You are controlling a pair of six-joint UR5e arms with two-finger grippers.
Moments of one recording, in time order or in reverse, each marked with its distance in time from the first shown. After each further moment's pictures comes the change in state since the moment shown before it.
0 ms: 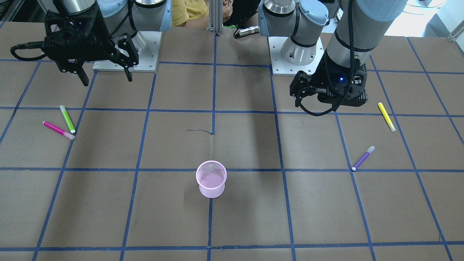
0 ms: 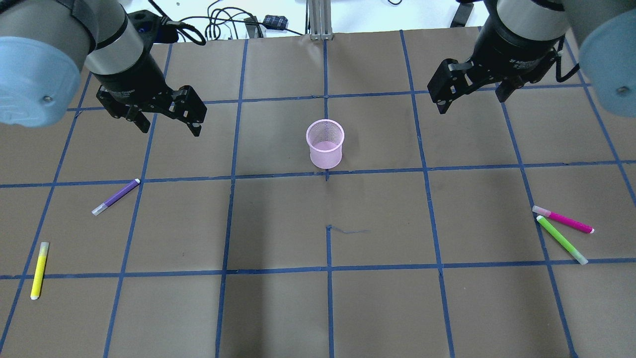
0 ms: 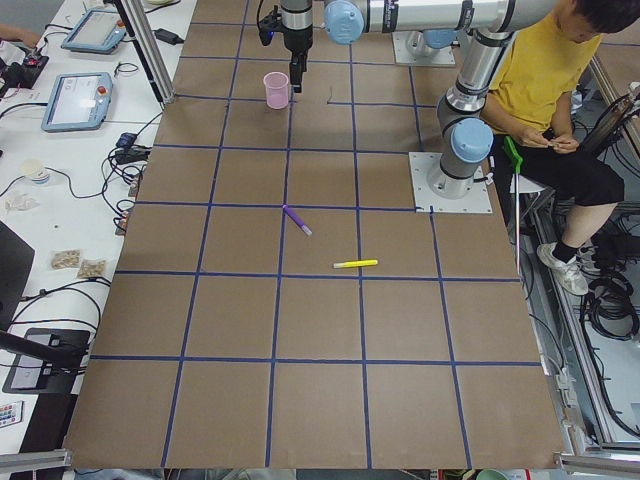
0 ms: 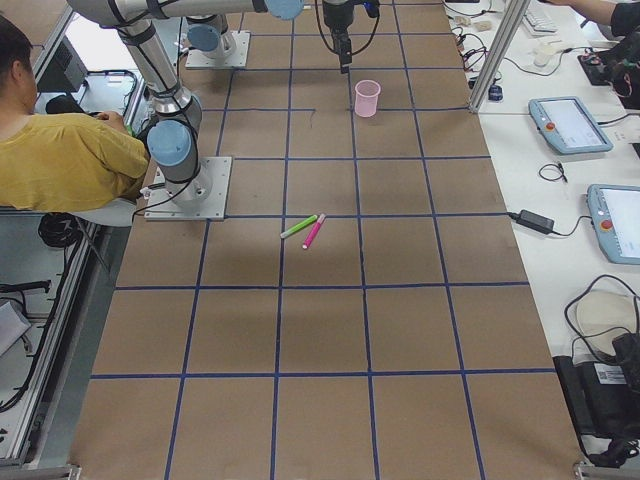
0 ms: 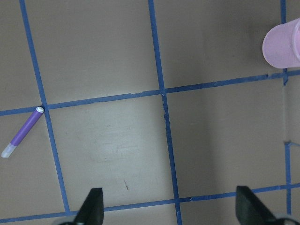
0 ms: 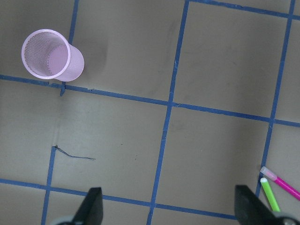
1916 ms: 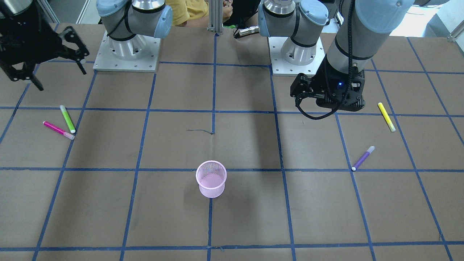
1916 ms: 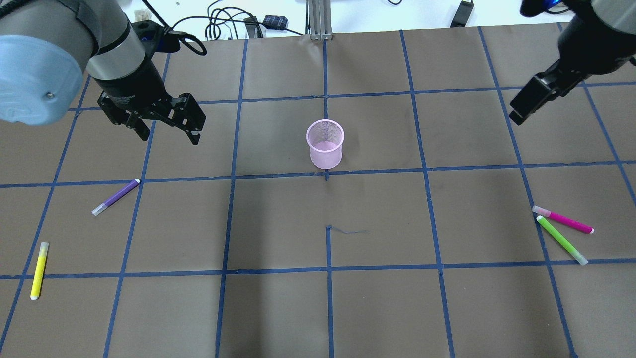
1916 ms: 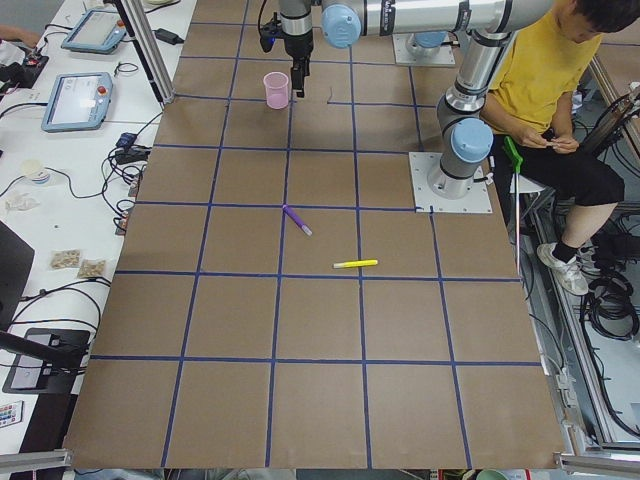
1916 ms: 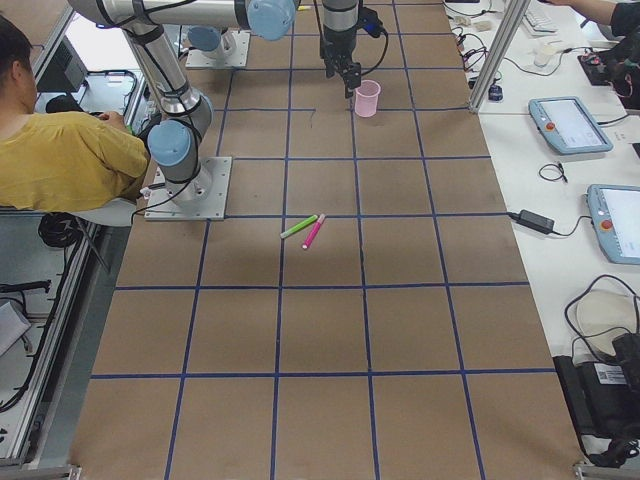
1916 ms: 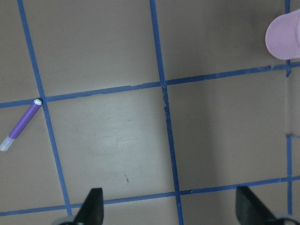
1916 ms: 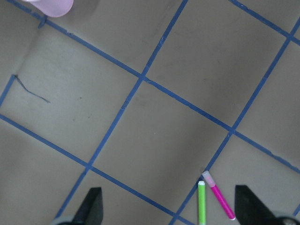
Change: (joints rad) left arm 0.018 -0.025 -0.006 -0.044 0.019 0.065; right arm -0.301 -0.027 0.028 0.076 0.040 -0.731
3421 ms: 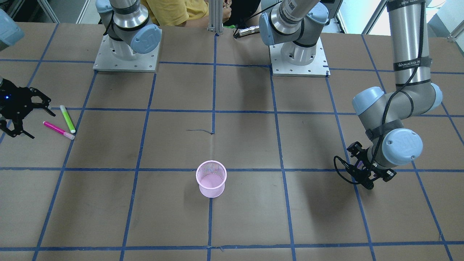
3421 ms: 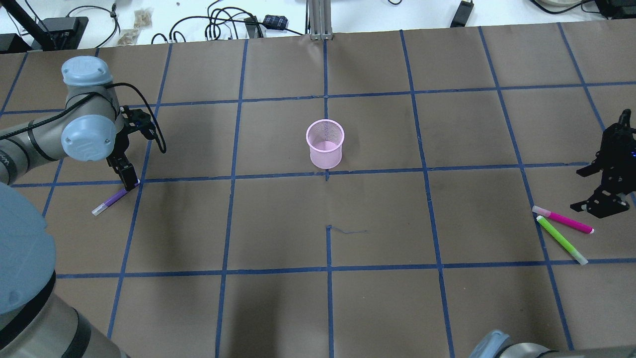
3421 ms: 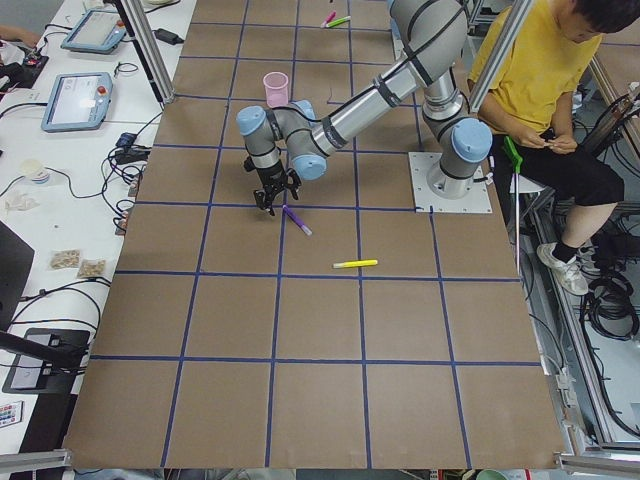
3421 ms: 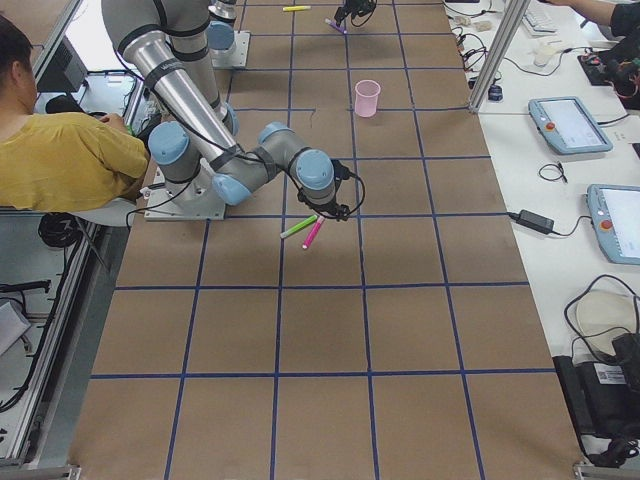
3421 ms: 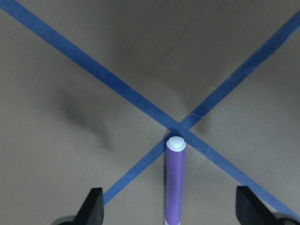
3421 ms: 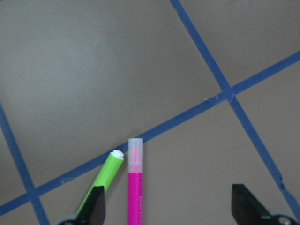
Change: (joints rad) left arm 0.281 -0.429 -0.157 0.525 0.314 0.936; right arm -0.517 0.262 0.455 -0.556 0.229 -1.025
